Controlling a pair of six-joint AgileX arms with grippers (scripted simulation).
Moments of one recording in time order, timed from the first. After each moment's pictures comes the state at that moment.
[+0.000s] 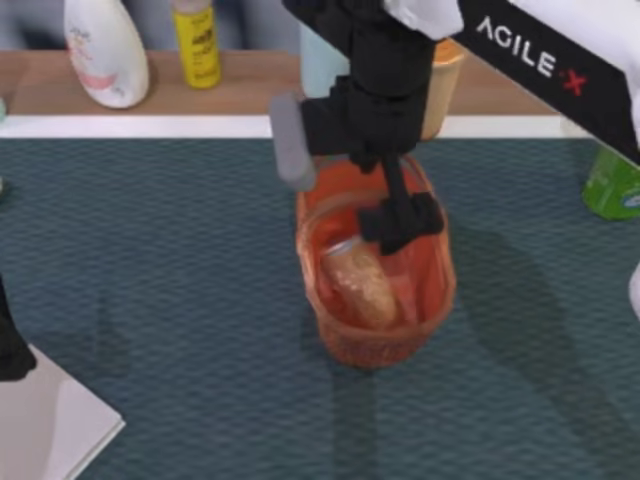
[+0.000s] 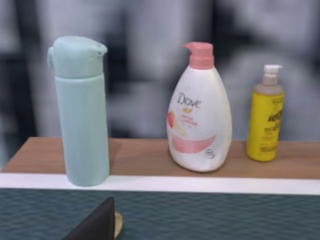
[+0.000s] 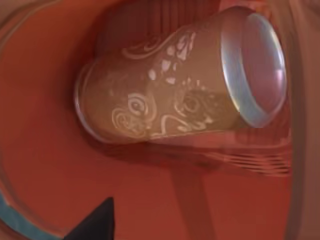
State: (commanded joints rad) left arm 0.02 0.00 0.00 0.00 0.00 0.00; right arm 0.65 2.38 2.37 -1.56 0.01 -1.04
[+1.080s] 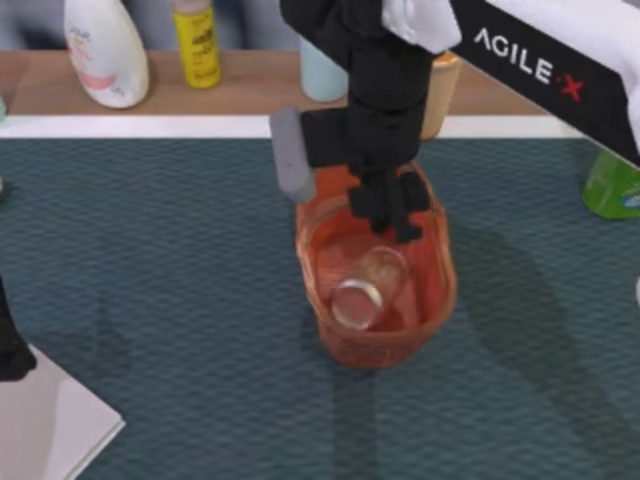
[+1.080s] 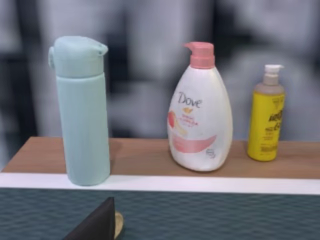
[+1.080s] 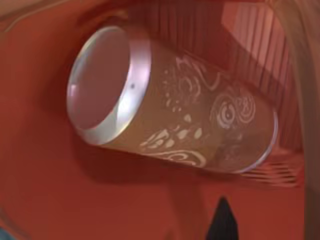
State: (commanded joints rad) left arm 0.02 0.00 0.00 0.00 0.00 0.00; right arm 0.66 2.36 2.29 -1.50 0.01 -1.04
